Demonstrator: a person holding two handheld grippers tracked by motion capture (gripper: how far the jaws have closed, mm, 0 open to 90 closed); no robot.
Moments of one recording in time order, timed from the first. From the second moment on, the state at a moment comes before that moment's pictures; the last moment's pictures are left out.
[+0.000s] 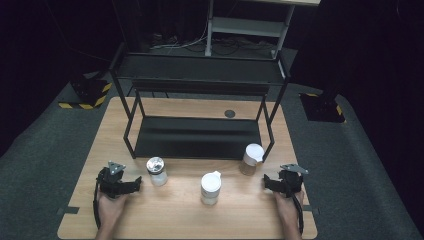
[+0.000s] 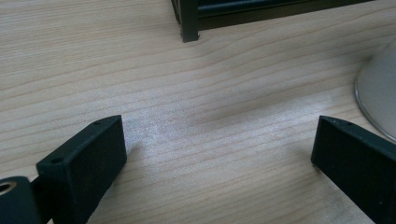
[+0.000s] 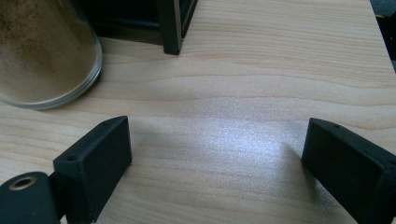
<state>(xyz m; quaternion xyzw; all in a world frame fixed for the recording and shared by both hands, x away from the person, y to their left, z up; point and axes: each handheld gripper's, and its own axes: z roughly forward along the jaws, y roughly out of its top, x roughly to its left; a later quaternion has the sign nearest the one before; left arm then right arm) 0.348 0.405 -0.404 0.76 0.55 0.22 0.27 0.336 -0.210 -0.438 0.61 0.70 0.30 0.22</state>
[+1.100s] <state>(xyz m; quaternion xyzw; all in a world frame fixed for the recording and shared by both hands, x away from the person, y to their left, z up) 0.346 0.404 -0.403 0.75 0.56 0.22 0.27 0.336 -0.210 -0.437 0.61 0.70 0.30 0.22</state>
